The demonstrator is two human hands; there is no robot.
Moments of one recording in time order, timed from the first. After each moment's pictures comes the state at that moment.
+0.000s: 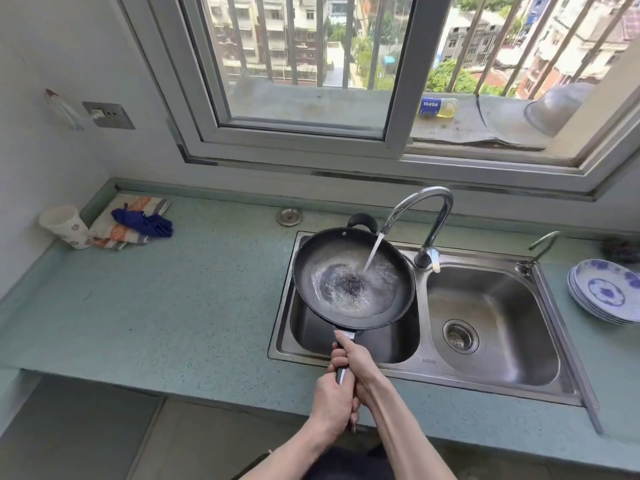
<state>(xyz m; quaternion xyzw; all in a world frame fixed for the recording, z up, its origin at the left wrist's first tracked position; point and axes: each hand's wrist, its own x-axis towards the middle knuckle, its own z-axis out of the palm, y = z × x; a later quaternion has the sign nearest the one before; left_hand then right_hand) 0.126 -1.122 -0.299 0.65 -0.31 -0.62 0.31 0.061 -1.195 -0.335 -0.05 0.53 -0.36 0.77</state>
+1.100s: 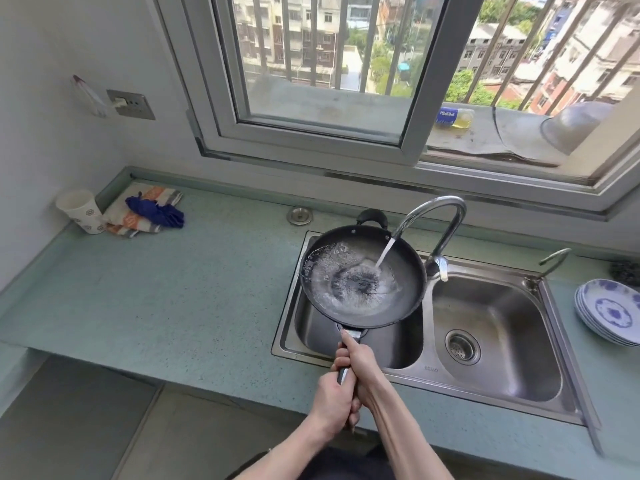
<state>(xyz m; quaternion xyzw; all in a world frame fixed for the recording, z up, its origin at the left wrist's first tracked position) 0.132 -1.122 -0.305 0.63 -0.29 -0.65 0.33 0.067 -1.193 -0.322 -0.11 0.55 -0.38 0.74</state>
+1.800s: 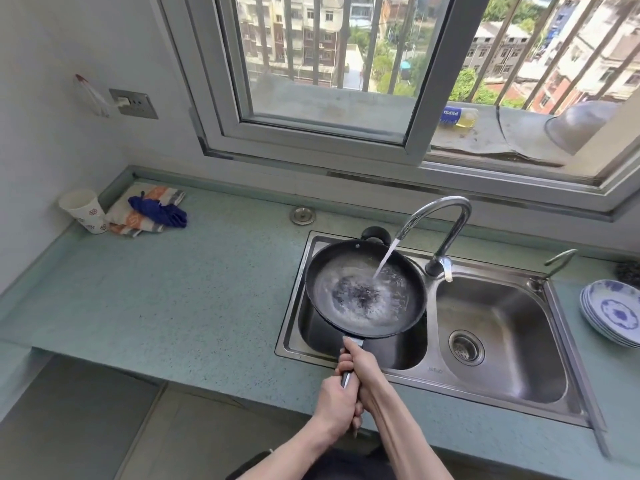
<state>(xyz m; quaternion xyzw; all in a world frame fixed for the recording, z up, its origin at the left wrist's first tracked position) 0.136 -1.120 -0.303 0.64 -0.30 -0.63 0.31 0.070 -1.193 -0.335 -0.03 0.55 -0.37 0.75</state>
